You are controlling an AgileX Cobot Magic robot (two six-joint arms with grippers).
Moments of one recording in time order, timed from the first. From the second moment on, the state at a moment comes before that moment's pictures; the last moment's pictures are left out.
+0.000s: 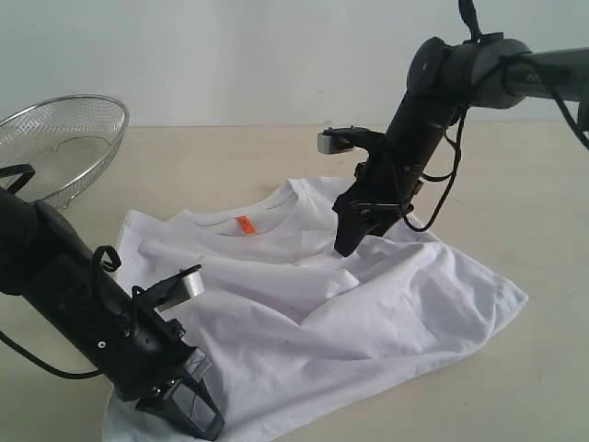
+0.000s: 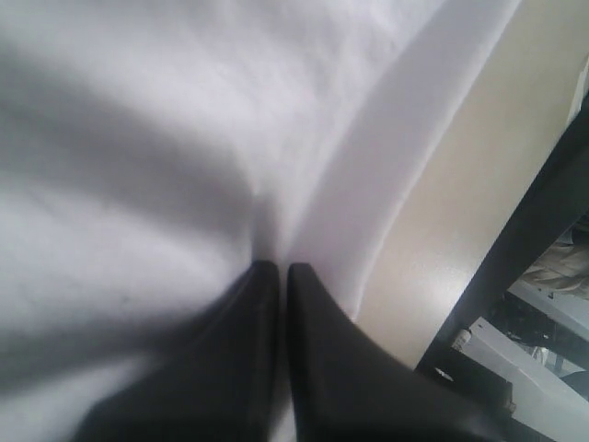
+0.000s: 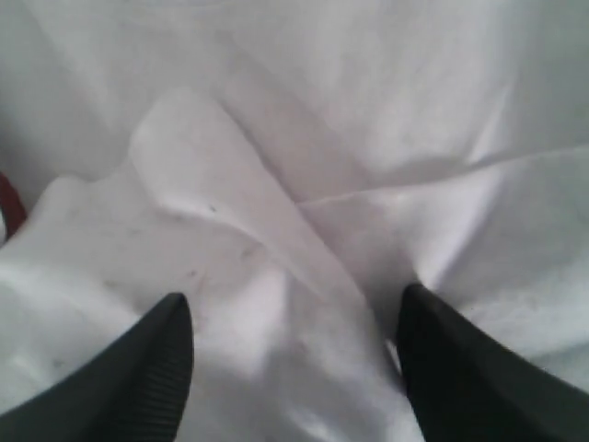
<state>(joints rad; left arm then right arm) -0.30 2.02 -0.80 -1.03 0.94 1.01 0.14 2.36 -1.86 0.44 1.21 -0.66</state>
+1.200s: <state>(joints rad) -0.30 2.02 -0.80 -1.03 0.94 1.02 0.15 2.29 -1.85 0.24 0.71 -0.28</state>
